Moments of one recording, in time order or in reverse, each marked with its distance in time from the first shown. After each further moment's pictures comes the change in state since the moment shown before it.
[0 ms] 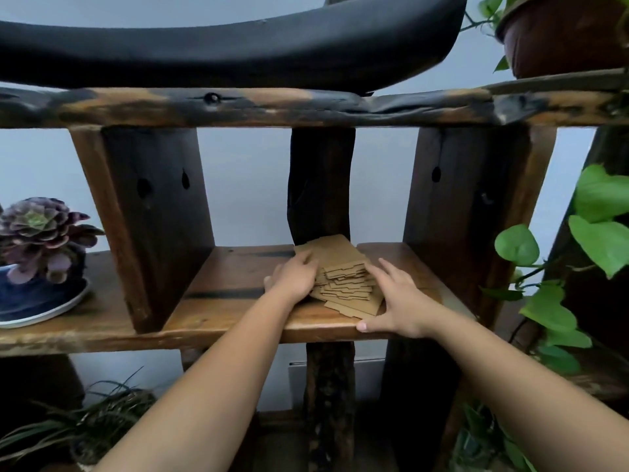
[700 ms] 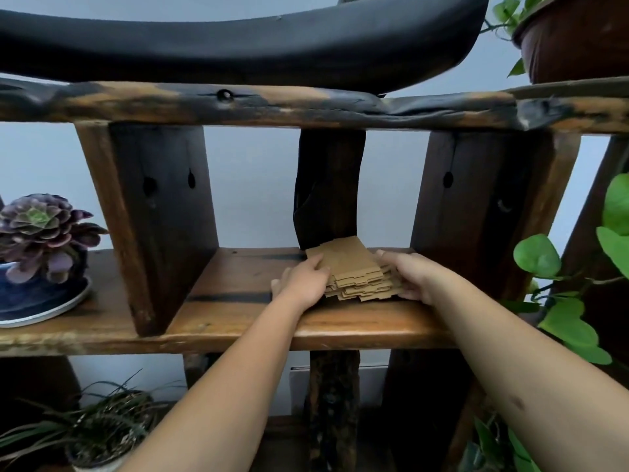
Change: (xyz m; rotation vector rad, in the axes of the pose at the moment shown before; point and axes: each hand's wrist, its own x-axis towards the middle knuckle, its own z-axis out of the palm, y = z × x) left_hand 0.002 -0.001 0.004 -0.008 0.000 0.041; right_hand 0.064 0.006 -0.032 0.905 0.066 0.588
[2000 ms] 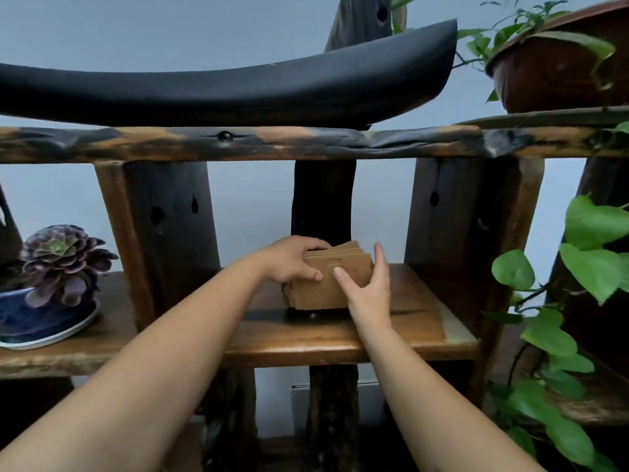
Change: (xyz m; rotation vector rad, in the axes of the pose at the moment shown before) left_hand 0.007 0.037 -0.101 0.080 -0.308 0.536; right_hand -0.040 0.016 0.086 0.260 0.363 -0.680
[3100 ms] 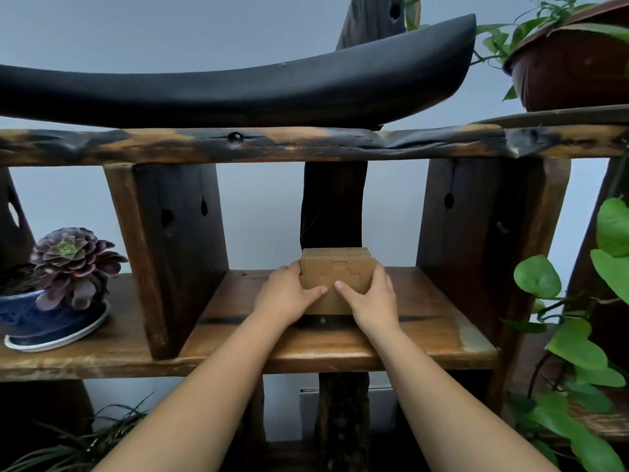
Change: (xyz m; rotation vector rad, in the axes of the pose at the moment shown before) left_hand -0.022 -0.034 0.062 0.021 0.451 -0.310; right_hand 0.012 0.016 0.008 -0.287 -0.109 0.022
